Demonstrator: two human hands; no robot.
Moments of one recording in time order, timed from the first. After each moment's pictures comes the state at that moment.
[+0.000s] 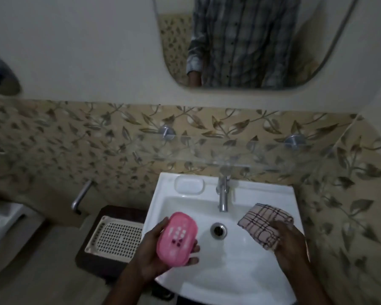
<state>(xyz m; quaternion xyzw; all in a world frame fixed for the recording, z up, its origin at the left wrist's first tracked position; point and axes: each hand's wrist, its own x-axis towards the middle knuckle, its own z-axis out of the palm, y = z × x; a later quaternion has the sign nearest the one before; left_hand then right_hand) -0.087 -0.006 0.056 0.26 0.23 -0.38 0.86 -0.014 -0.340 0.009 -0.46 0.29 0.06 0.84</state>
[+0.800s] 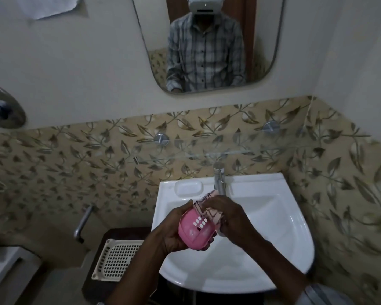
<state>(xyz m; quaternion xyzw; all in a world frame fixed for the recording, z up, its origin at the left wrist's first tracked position) -0.082 -0.038 0.087 0.41 0.19 -0.40 0.80 -0.090 -0.217 0.071 -0.81 -0.32 -0.17 0.46</state>
